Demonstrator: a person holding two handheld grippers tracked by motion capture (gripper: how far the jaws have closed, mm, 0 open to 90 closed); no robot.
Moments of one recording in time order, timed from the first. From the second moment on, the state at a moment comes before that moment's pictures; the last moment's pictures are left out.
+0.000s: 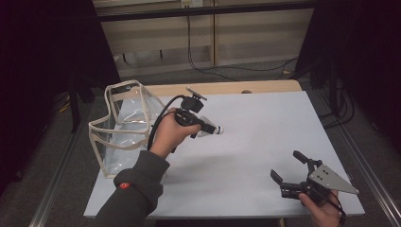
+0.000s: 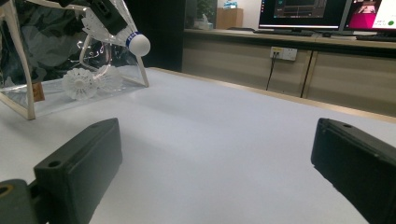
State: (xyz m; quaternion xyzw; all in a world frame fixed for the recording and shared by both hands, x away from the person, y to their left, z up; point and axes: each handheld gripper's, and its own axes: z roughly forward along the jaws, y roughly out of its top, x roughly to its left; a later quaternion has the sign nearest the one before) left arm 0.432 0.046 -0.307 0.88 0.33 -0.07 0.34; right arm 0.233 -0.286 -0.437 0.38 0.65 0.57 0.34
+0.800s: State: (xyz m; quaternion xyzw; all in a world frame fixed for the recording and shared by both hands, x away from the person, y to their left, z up) left arm 0.432 0.054 -0.277 0.88 0.33 -0.07 0.33; right arm 0.233 -0.286 -0.437 0.38 0.65 0.57 0.34
